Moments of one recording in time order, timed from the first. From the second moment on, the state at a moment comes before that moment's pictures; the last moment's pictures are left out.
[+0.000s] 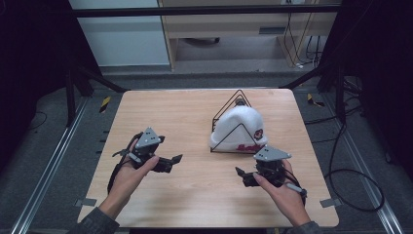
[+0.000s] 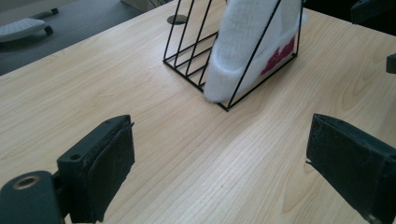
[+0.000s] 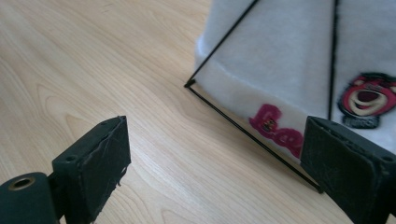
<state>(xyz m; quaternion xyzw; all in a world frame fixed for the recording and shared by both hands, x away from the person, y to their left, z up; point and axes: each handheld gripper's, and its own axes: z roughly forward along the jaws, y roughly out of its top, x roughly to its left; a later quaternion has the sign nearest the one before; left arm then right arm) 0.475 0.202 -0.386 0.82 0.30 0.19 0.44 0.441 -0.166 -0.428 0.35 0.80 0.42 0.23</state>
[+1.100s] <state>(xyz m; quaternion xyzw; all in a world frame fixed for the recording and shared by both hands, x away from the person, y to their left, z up) 0.471 0.285 -0.472 0.81 0.39 0.19 0.40 0.471 -0.067 -0.482 0.33 0.85 0.39 0.15</state>
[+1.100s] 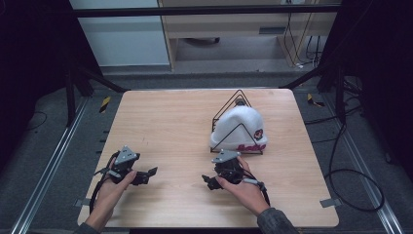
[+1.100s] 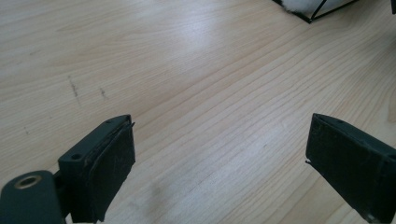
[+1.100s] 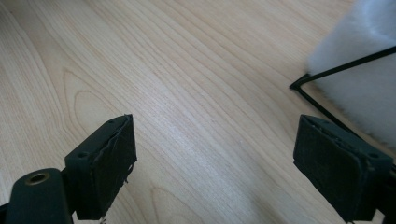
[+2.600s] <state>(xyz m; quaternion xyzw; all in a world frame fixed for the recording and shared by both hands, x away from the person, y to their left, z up) 0.483 0.308 -0.505 0.80 0.42 0.20 0.37 0.499 -0.017 -0.501 0.33 0.85 0.39 0.14</state>
